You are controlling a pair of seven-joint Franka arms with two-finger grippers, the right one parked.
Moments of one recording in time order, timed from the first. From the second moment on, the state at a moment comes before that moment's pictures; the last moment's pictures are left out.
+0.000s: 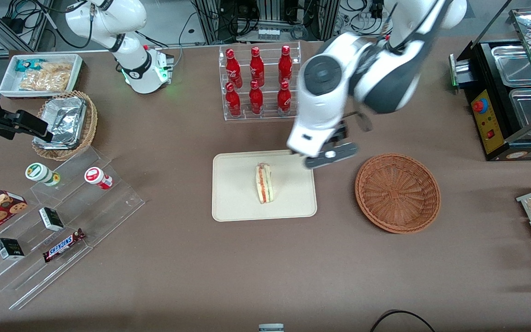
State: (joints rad) arm -0.46 0.27 -0.17 -1.50 0.08 1.62 -0.93
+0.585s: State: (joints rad) arm -0.09 -0.01 -0.16 -1.69 0.06 1.44 -0.39
